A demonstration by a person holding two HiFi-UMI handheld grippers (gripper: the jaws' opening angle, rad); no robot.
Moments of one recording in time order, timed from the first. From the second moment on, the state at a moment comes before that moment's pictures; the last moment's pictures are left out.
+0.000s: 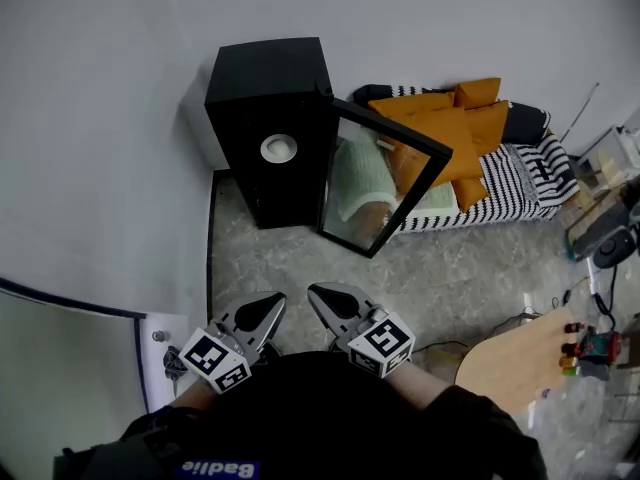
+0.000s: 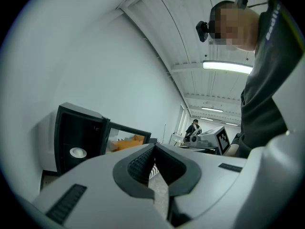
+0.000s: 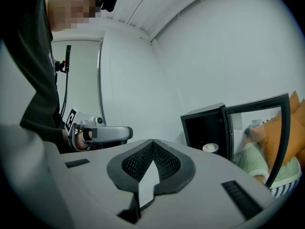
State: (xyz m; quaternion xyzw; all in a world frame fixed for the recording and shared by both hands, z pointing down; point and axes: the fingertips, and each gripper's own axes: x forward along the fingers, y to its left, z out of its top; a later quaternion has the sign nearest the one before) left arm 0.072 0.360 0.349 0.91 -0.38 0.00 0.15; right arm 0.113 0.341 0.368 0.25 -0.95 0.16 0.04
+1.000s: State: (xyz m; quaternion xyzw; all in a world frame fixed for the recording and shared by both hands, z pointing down) left arm 0.009 0.177 0.370 0.91 -0.39 -0.01 0.15; right arm 0.057 0.169 0.402 0.23 -0.96 0.14 0.07
